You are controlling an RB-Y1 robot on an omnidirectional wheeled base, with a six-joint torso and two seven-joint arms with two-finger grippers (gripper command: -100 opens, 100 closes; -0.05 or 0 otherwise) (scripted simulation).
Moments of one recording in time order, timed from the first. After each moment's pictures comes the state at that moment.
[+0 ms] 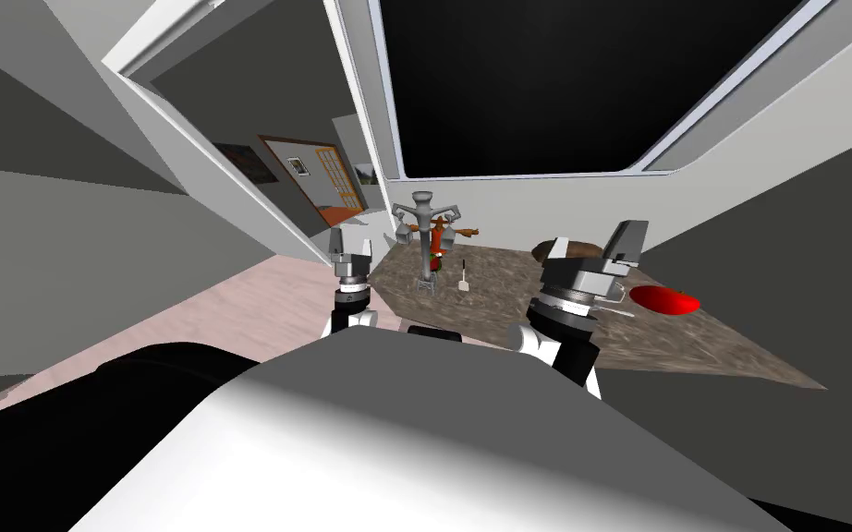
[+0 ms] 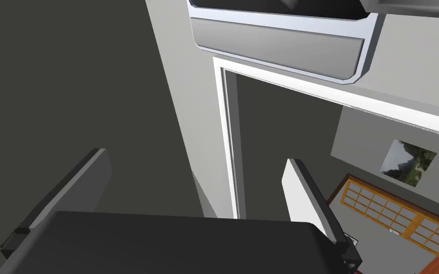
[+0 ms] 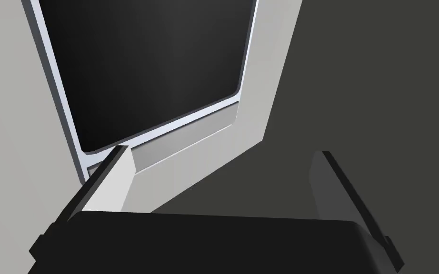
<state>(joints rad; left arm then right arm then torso) 0.55 0.03 -0.02 -2.33 -0.06 -0.55 0.11 0.47 0.02 -0.06 -2.37 -0.05 -0.49 0.06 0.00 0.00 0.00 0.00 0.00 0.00</state>
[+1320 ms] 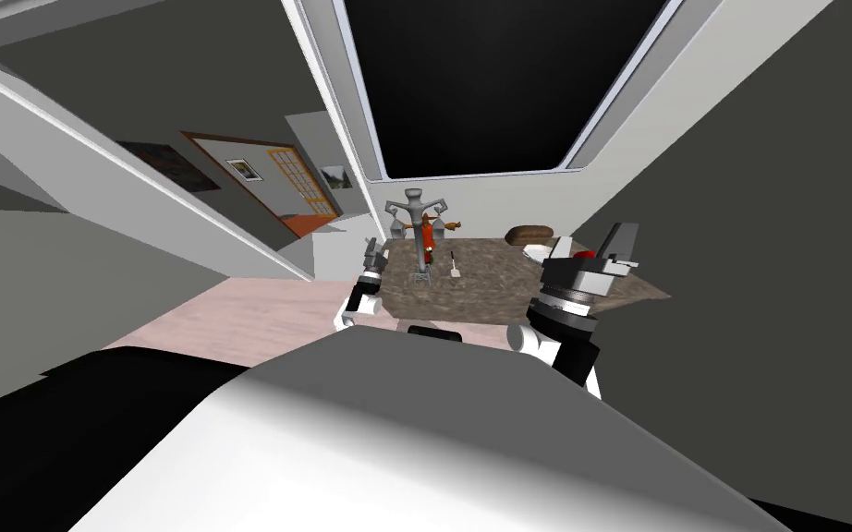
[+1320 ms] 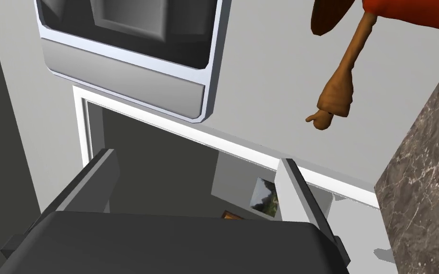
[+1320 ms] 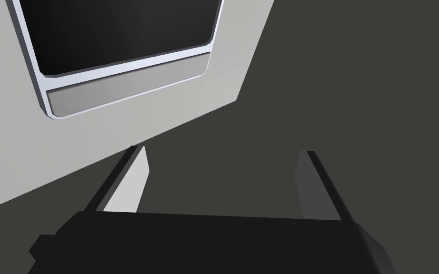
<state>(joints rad) 0.28 0.22 0.00 -1.98 0.16 -0.28 0.15 0.47 0.02 -0.06 -2.37 -0.05 -0.49 0.06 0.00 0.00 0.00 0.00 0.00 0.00</state>
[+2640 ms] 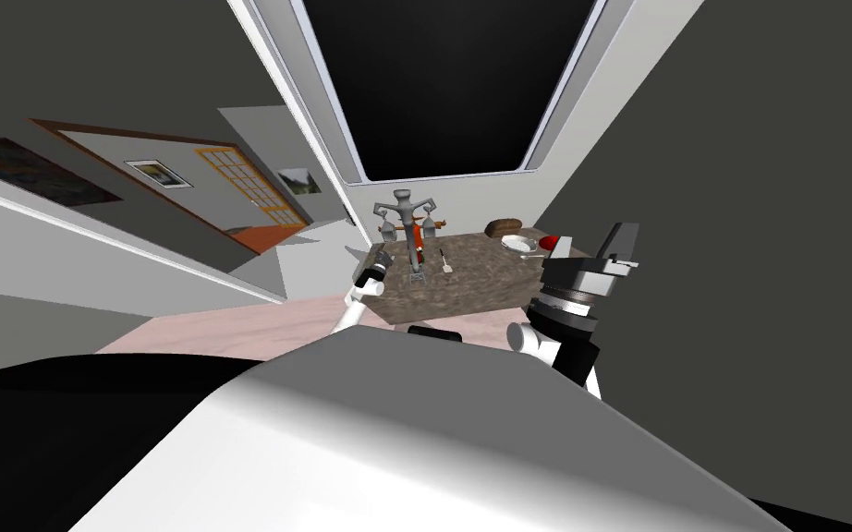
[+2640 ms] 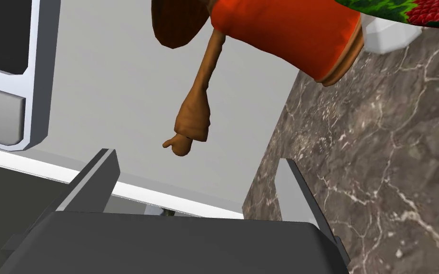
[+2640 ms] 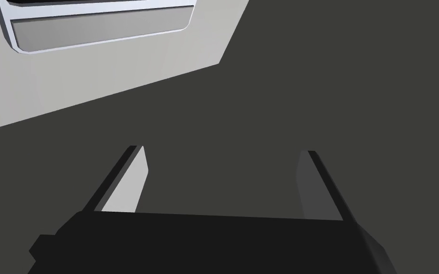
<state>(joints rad) -0.01 0.32 0.03 -1.59 0.39 0.00 0.18 0.47 0.02 -0.06 -2.37 -0.05 -0.49 0.06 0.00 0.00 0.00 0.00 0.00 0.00</state>
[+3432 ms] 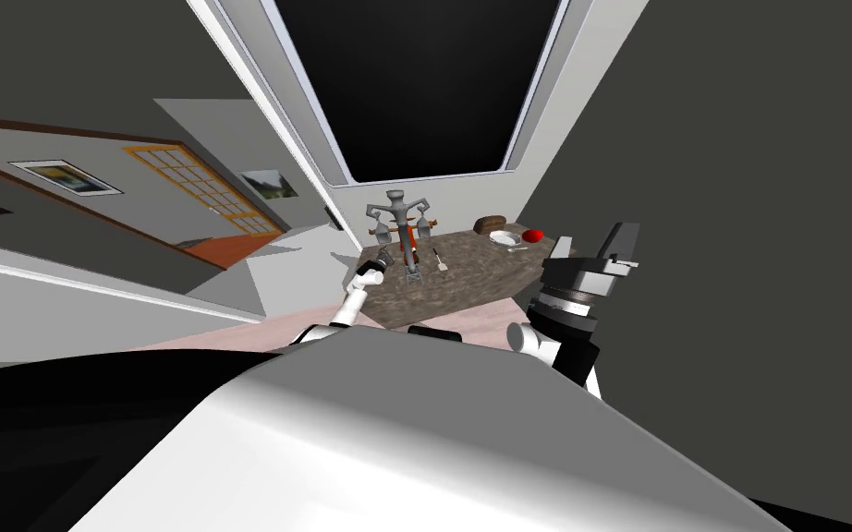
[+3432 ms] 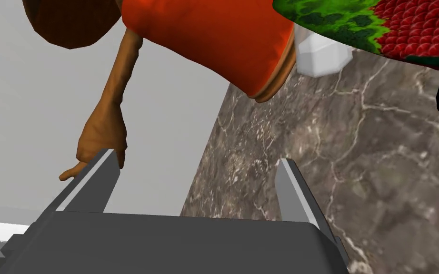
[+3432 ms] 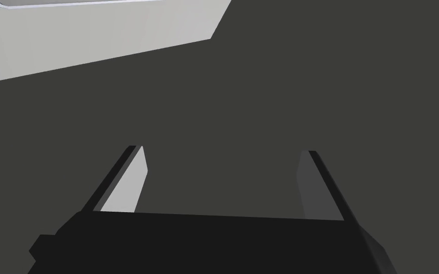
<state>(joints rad) -0.20 0.37 0.06 -1.36 0.54 0.19 0.21 0.47 0.02 -0.06 -2.37 -0.05 -0.49 0.06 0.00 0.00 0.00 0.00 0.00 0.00</state>
